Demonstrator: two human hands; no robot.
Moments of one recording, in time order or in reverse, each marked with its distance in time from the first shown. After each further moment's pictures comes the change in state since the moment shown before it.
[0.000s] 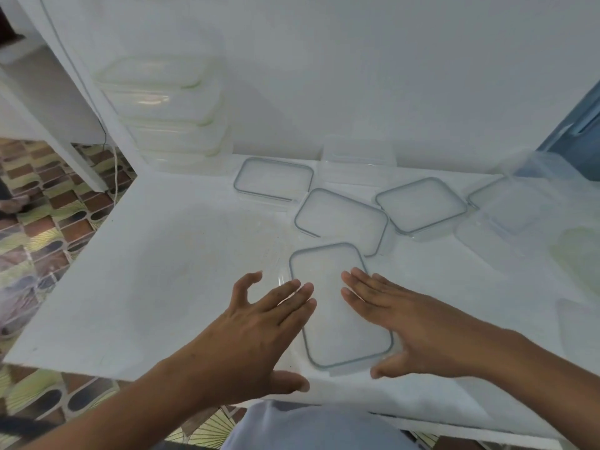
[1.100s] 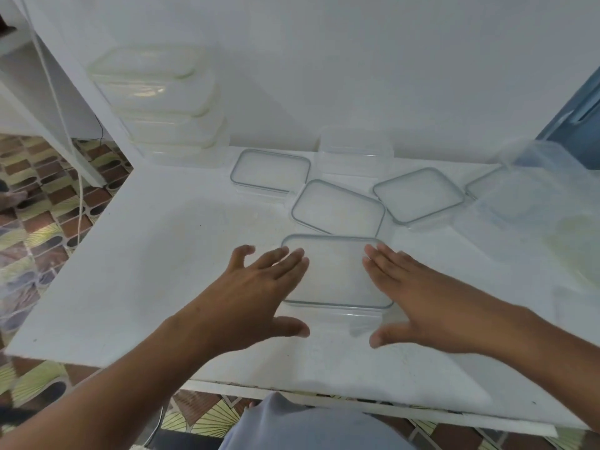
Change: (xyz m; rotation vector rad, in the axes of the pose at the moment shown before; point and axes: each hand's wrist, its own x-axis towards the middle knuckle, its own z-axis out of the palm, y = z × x) left_hand 0.028 -0.021 -0.015 -0.153 -0.215 -0.160; right_hand -0.009 0.009 -0.013 -0.028 -0.030 0.223
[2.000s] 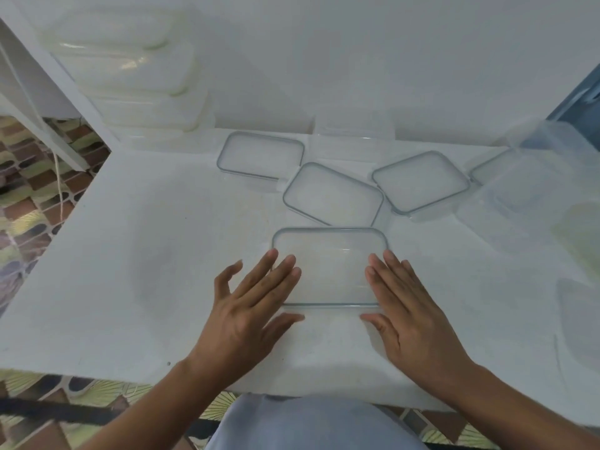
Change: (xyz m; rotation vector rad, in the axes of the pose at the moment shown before) left_hand 0.001 0.010 0.080 -0.241 0.647 -0.020; right_hand 0.024 -0.007 0.099 0.041 0.911 -0.053
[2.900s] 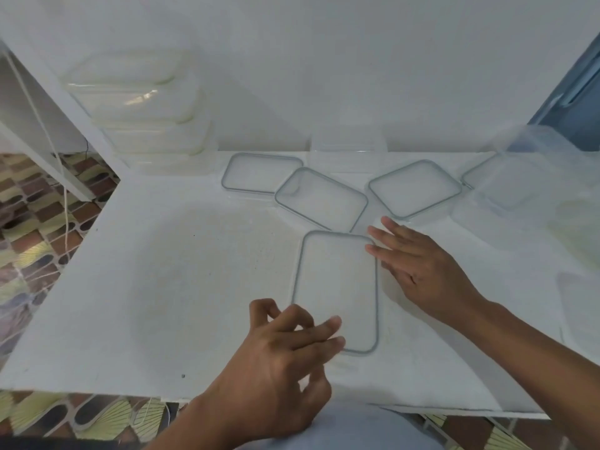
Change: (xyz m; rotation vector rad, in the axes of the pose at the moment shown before) left_hand 0.000 0.052 -0.033 -0.162 -0.066 0.201; right_hand 0.048 0.054 -0.010 0.110 0.005 -0.065
